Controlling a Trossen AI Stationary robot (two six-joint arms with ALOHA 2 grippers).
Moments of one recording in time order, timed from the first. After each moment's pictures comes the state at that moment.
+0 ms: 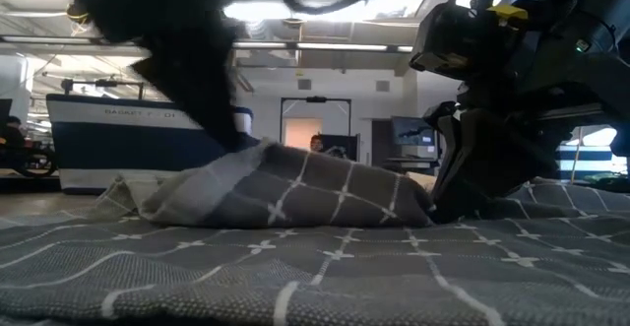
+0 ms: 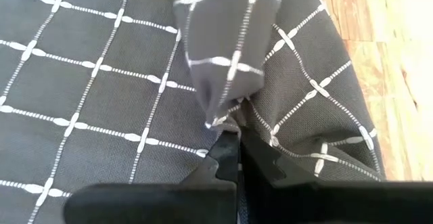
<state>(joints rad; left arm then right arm) -0.62 2.16 1.65 -1.06 -0.69 -1.03 0.48 1.86 0.94 -0.11 0.28 0.34</state>
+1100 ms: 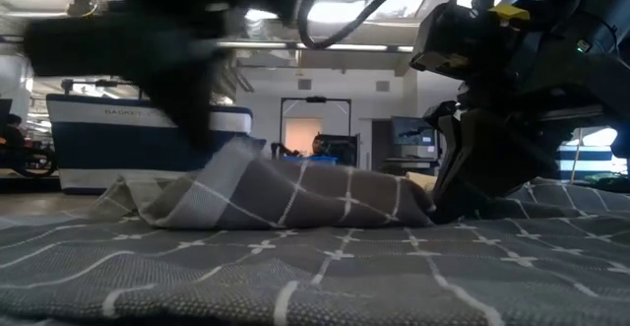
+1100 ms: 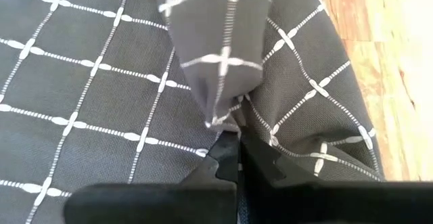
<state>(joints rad) -0.56 2.22 1.78 -1.33 -0.53 -0.61 0.48 1.86 0.94 -0.11 0.29 0.34</state>
